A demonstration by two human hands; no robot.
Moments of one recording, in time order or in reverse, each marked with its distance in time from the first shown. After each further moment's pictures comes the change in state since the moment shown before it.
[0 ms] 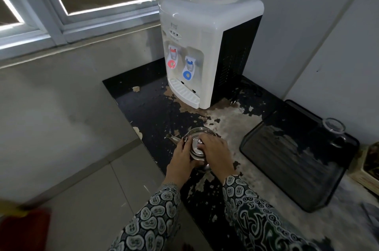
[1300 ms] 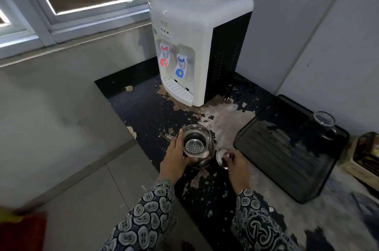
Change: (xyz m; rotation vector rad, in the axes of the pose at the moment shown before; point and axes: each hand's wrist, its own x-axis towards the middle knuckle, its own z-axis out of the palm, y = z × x) left_hand -0.003 0.004 -0.006 -0.036 0.023 0.006; right_hand -0.058 0.066 0.018 0.524 0.226 0.575
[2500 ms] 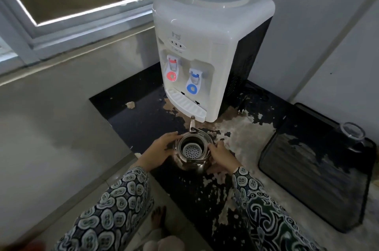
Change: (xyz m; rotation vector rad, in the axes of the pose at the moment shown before) left_hand 0.123 -0.056 -0.115 0.030 -0.278 0.211; right_hand 0.080 -0.125 0.077 -0.069 -0.466 0.295
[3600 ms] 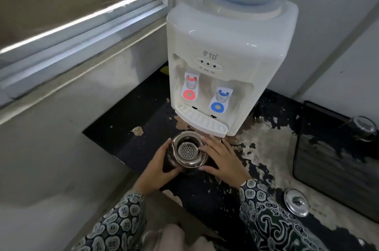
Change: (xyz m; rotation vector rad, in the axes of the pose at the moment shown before) left_hand 0.042 -0.098 -0.090 -0.174 -0.088 0.129; right_hand 0.044 -0.063 0.067 -0.754 0.331 -0.625
